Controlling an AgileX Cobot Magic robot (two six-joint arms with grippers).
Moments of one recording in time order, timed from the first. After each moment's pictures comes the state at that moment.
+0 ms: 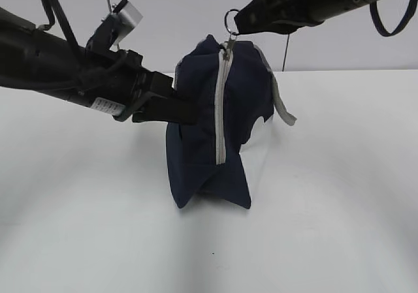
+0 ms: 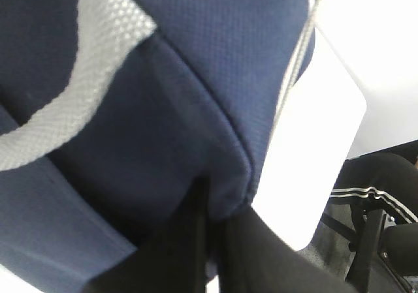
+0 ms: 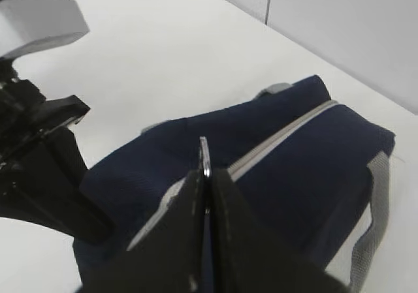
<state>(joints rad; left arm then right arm) -0.37 1.68 -1.08 -1.24 0.81 1.05 0.33 1.51 -1.30 0.70 0.62 -0.93</state>
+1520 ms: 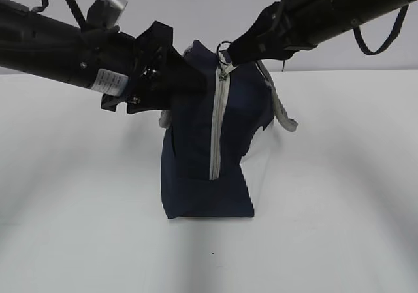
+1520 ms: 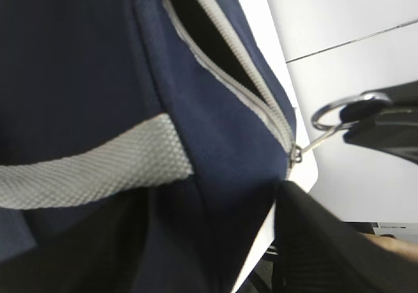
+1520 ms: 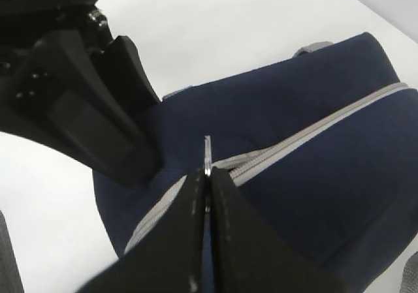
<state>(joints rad) -0.36 1.67 -1.13 -1.29 0.79 0.72 0.28 1.60 -1.32 0.86 0.83 -1.19</state>
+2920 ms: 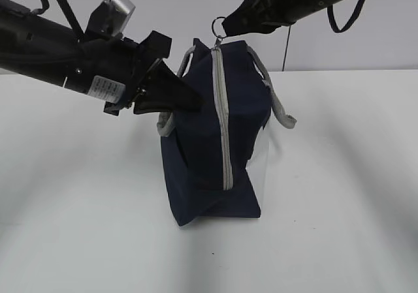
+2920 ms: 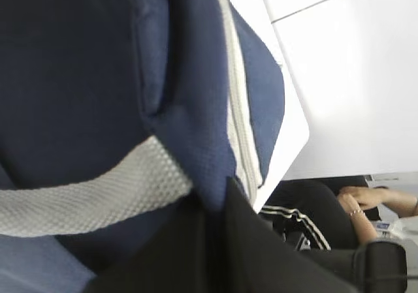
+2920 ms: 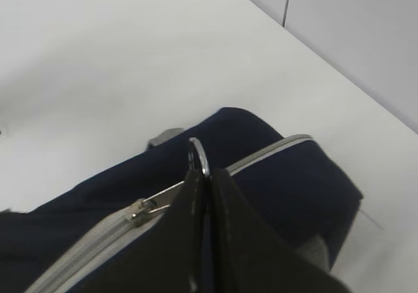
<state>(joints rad) -0.36 1.68 -1.13 -1.24 0.90 0.76 0.22 1.83 -1.58 0.88 0.78 -1.21</state>
